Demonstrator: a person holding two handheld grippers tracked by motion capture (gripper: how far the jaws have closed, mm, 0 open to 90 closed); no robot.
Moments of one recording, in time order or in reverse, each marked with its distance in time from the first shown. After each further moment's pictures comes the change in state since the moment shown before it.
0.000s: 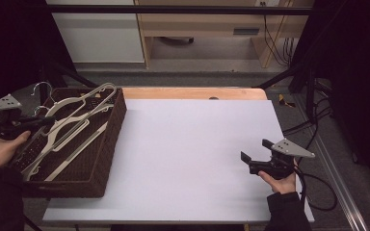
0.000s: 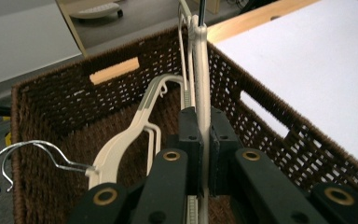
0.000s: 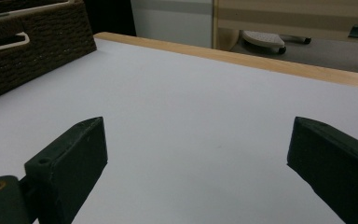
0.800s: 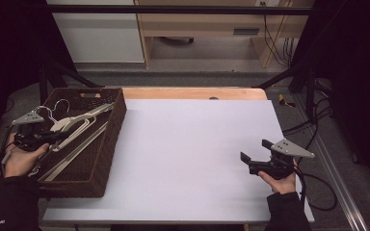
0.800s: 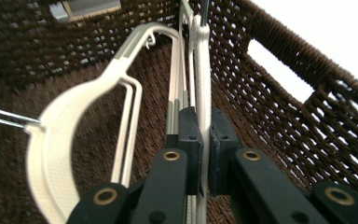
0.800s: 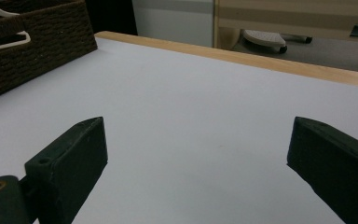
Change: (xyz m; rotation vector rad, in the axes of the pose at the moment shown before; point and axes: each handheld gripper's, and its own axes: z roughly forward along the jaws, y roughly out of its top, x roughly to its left) left arm -0.009 -0.044 0.048 0.081 -0.019 -0.091; right arm 0.000 0.000 0.000 0.004 0.000 -0.003
